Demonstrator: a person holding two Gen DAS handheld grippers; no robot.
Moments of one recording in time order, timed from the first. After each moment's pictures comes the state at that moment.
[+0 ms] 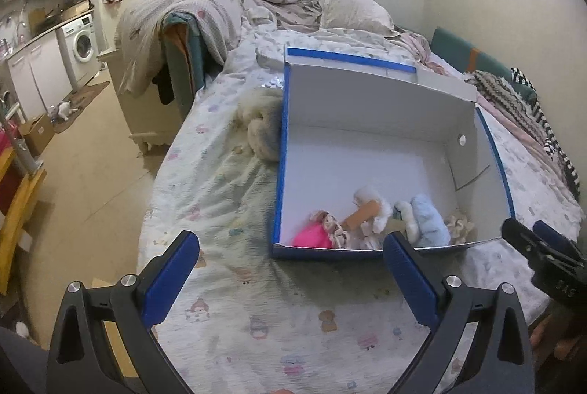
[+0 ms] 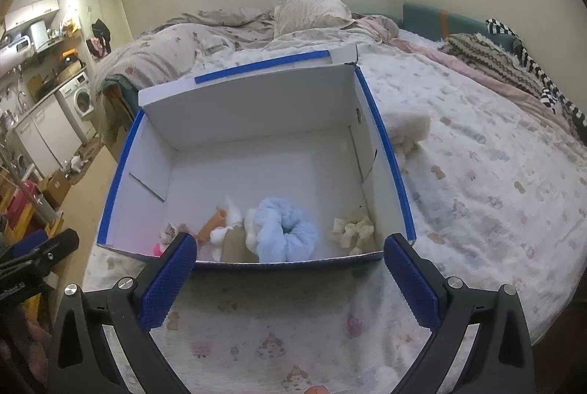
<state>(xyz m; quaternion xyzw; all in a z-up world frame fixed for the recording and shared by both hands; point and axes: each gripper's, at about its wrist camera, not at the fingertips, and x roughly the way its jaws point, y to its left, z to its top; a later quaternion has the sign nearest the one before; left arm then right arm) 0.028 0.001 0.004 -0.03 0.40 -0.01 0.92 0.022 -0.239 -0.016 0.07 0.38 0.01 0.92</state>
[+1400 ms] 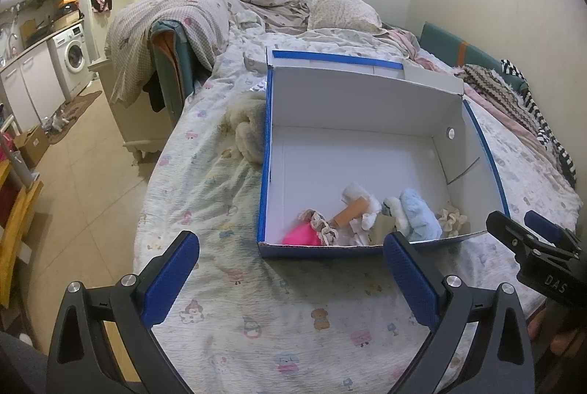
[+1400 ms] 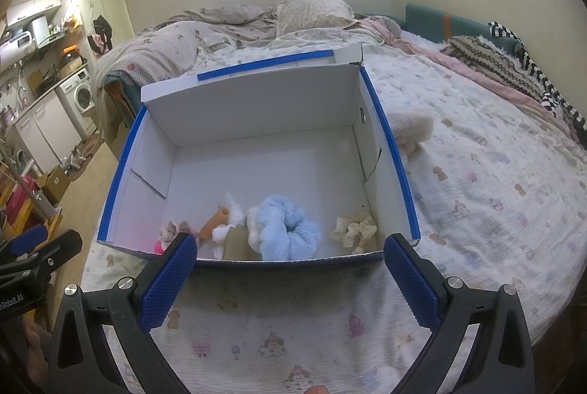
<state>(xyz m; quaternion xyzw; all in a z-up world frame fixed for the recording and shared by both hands) 0.023 -0.008 0.009 -0.02 0.39 -0.03 0.92 0.023 -0.235 -0.014 0.06 0.39 0.01 0.92</state>
